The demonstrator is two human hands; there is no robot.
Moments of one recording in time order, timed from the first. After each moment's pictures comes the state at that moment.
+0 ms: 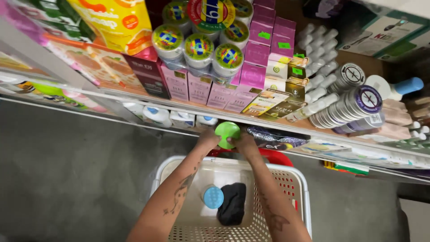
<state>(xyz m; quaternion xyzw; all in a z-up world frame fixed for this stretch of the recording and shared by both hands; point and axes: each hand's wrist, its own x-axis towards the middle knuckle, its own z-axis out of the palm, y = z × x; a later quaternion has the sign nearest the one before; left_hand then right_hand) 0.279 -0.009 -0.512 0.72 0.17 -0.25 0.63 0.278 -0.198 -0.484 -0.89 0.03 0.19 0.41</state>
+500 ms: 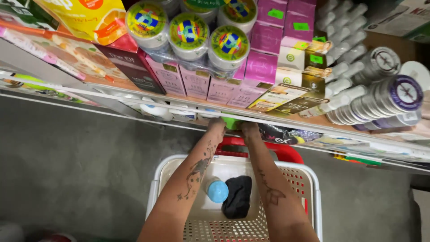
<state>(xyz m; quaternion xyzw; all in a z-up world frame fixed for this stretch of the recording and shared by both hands) 0.319 -0.049 -0.552 0.51 0.38 -0.21 0.74 0.333 -0.204 -0.617 -0.64 0.21 0.12 0.73</state>
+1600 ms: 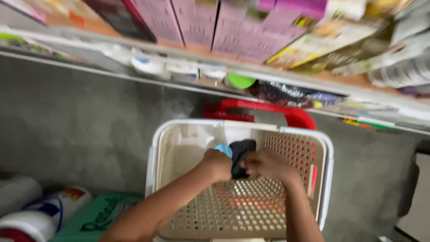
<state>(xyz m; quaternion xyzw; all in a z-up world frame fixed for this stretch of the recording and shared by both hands) 0.111 -0.028 -0.462 0.84 -0.23 -0.45 0.16 0.142 -0.220 -0.409 -0.75 -0.02 0.52 0.41</state>
